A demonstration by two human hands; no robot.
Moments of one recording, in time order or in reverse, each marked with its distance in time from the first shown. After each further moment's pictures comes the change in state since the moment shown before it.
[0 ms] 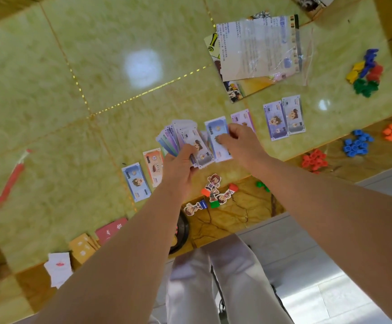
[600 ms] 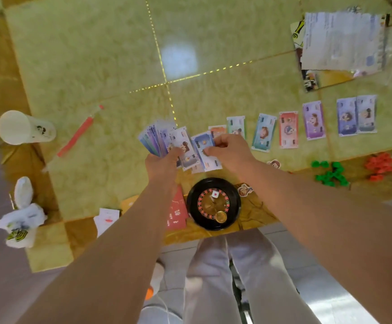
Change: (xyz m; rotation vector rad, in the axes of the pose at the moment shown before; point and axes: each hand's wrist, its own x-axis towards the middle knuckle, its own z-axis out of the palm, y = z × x) left_hand -0.009 0.027 -0.173 0.077 0.342 0.132; right_hand -0.042 -0.029 0.161 -0.156 -0.122 0.016
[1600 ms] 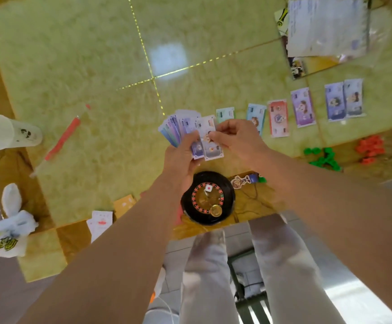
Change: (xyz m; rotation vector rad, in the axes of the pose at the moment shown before) left_hand -0.026 -0.003 0.040 -0.140 -0.335 -0.102; right_hand -0.007 0.012 -0.034 0.260 0.030 -0.141
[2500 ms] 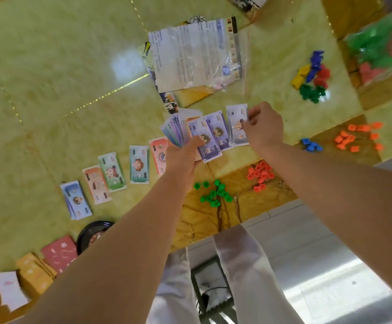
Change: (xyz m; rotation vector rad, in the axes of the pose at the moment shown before) left_hand 0.011 -0.074 0.278 0.129 0.036 -0.077; right_hand 0.065 0.061 -0.306 -0.467 0.468 0.128
